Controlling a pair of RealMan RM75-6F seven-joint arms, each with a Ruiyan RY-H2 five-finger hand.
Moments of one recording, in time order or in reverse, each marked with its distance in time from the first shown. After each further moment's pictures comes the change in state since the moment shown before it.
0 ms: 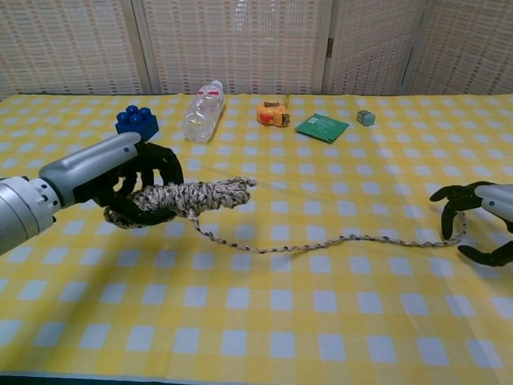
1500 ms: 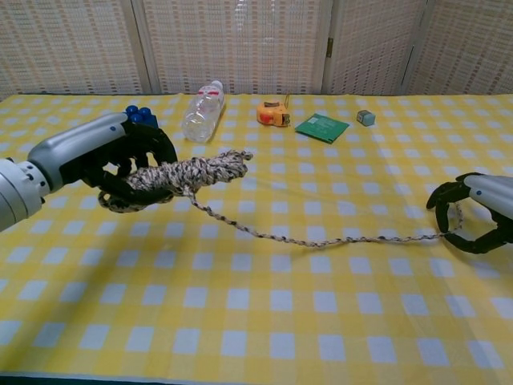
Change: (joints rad) left arm 0.007 0.052 -0.034 -0.053 0.001 -0.011 -0.133; right arm 0.024 -0.060 0.027 0.057 0.034 0.028 0.018
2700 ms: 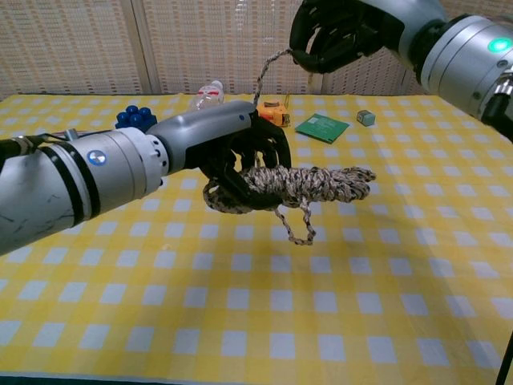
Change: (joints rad) left arm -0.254 -0.090 -0.115 -0.233 -0.385 -0.125 0.491; right arm 0.259 0.030 0.346 -0.567 0.197 0.055 -0.131
